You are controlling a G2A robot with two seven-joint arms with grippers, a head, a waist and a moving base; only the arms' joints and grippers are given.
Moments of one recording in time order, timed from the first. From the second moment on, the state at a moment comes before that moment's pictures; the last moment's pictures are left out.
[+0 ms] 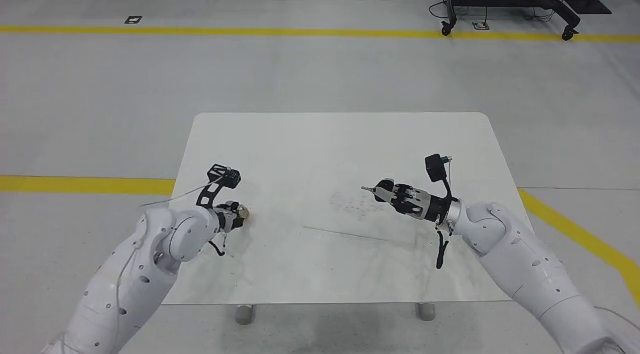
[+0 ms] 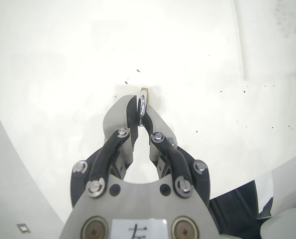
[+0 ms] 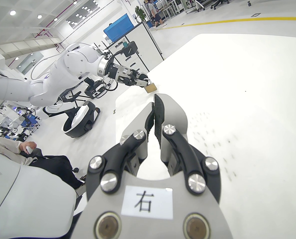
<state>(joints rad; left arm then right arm) 1.23 -0.93 -1.07 -1.65 0.84 0.05 -0.99 -1.12 -0.97 0.94 -1.14 -0.28 -1.01 0.22</state>
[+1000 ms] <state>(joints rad) 1.21 -0.96 -1.06 -1.65 0.88 0.05 -1.02 -1.12 -0.97 0.94 -1.14 -0.28 -1.01 0.22</state>
